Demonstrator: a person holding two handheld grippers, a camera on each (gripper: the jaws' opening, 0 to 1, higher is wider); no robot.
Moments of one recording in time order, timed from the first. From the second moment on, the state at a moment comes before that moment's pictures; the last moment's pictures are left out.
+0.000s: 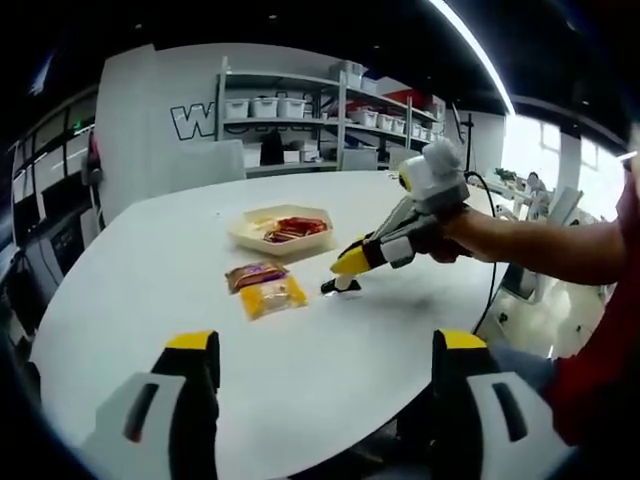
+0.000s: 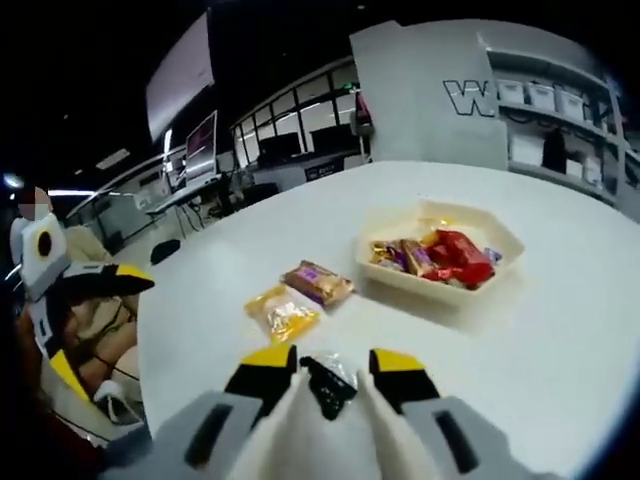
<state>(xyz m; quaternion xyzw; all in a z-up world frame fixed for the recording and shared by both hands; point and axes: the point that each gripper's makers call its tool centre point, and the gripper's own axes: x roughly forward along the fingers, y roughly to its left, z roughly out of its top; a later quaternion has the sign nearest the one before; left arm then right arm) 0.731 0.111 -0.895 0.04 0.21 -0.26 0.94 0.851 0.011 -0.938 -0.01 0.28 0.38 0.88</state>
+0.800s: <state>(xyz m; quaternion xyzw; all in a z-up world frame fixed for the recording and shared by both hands) 0.731 0.112 -0.896 0.04 0.21 -0.26 0.94 0.846 0.020 -0.941 -0.10 0.23 0.41 0.88</state>
